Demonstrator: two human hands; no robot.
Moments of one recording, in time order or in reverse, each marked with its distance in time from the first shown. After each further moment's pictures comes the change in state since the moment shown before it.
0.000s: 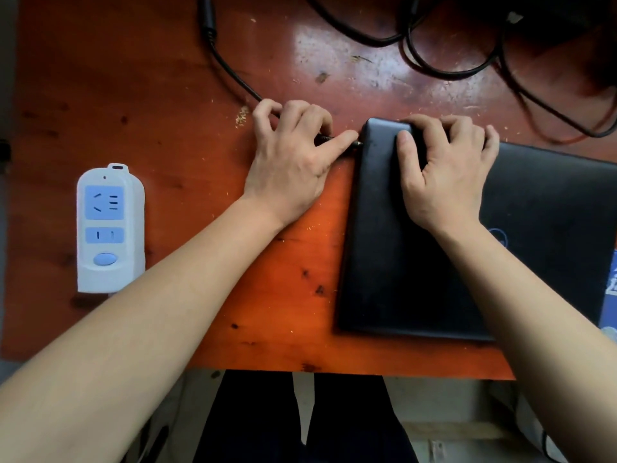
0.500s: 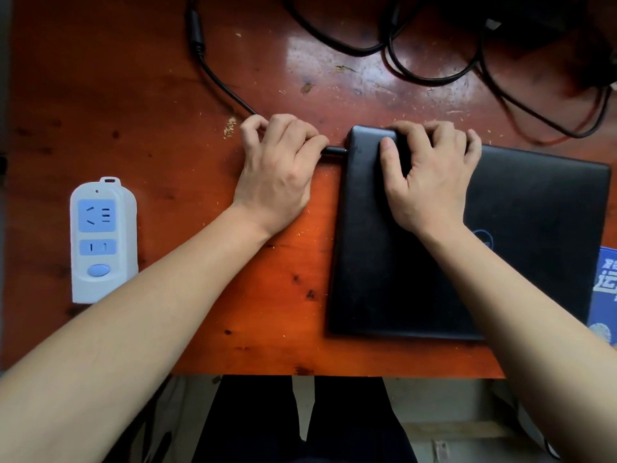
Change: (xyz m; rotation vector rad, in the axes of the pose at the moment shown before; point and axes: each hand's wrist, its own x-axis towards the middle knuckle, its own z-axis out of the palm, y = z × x) left_hand -0.005 0.001 0.006 -0.004 0.108 0.009; right_hand 0.000 0.000 -0.002 0.011 -0.013 0.018
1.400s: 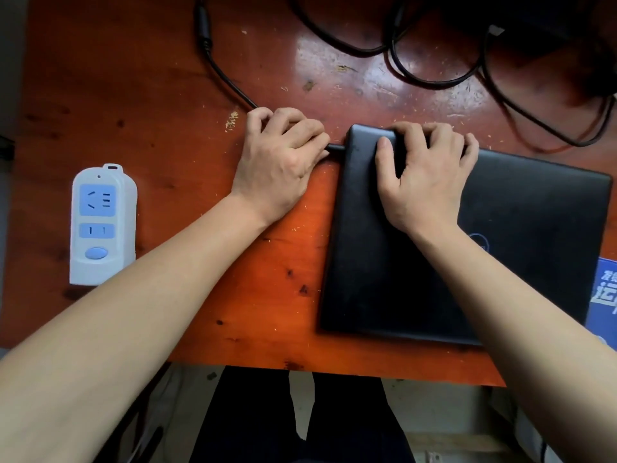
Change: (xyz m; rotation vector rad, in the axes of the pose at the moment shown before) left_hand 0.006 -0.001 -0.003 0.010 -0.030 0.053; right_hand 0.000 -0.003 0.001 -0.027 0.011 -0.007
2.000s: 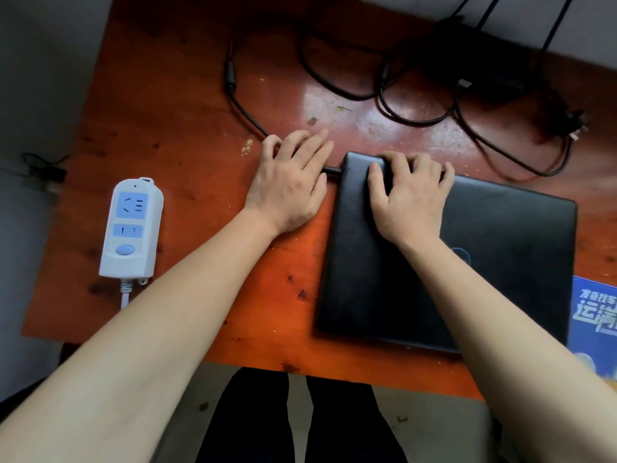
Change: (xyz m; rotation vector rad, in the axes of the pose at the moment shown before) left_hand -0.003 0.009 0.002 0.092 -0.111 -0.068; right_hand -0.003 0.002 0.000 0.031 -0.013 -0.010
